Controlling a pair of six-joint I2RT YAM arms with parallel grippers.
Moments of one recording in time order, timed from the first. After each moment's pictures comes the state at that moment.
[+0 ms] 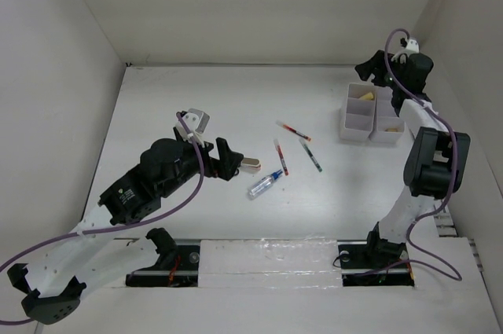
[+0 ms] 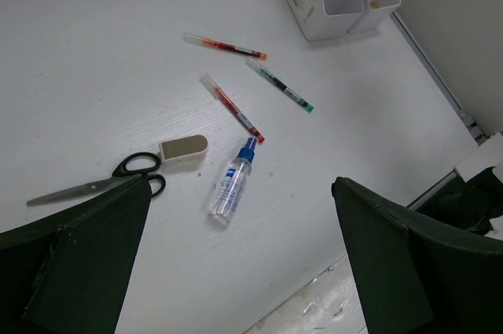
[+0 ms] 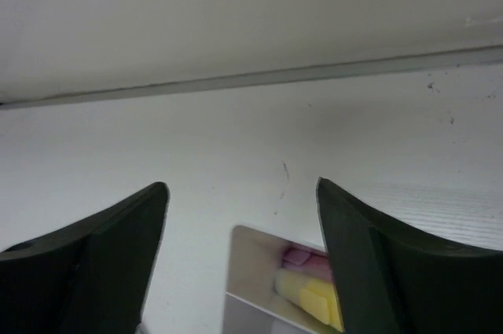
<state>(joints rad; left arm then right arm) -0.86 0.72 0.96 -0.54 -0.17 -0.40 -0.22 1.85 1.36 0.26 -0.50 0.31</state>
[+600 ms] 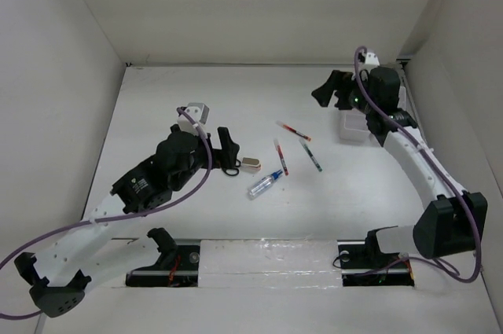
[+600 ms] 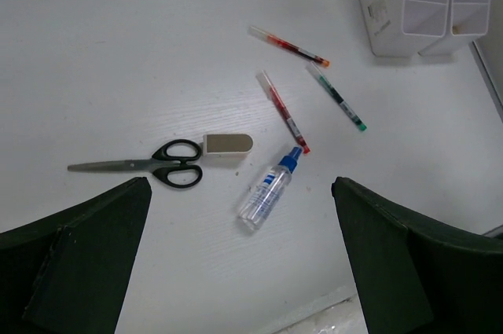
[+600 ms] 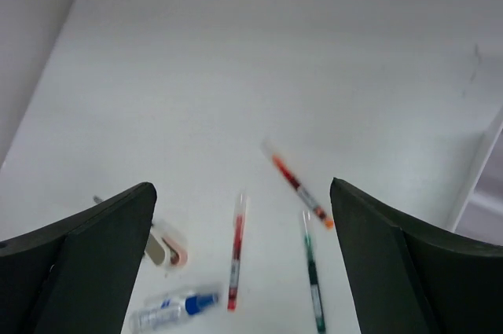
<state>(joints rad) -0.85 0.80 0.97 -0.57 -0.34 -0.48 0.15 1.36 1.18 -0.09 -0.31 0.34</state>
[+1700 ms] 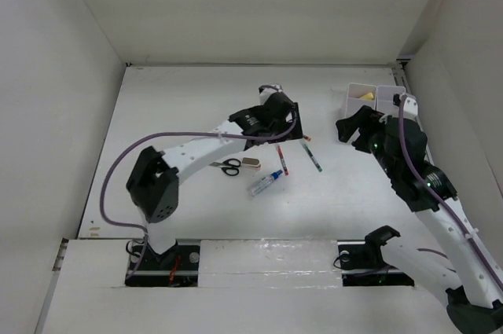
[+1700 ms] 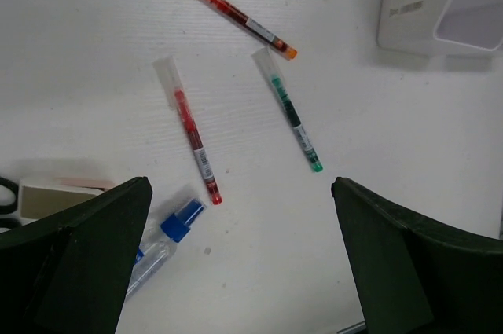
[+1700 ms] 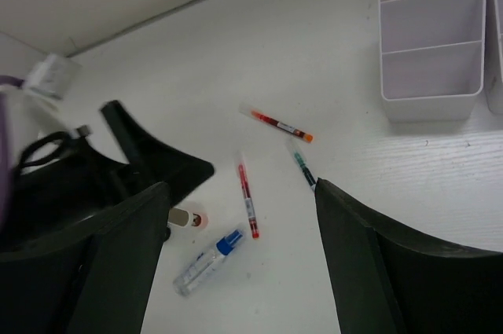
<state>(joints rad) -0.86 1.72 1.49 -0.55 -0.25 -0.82 0.44 0.78 0.99 -0.52 0.28 0.58</state>
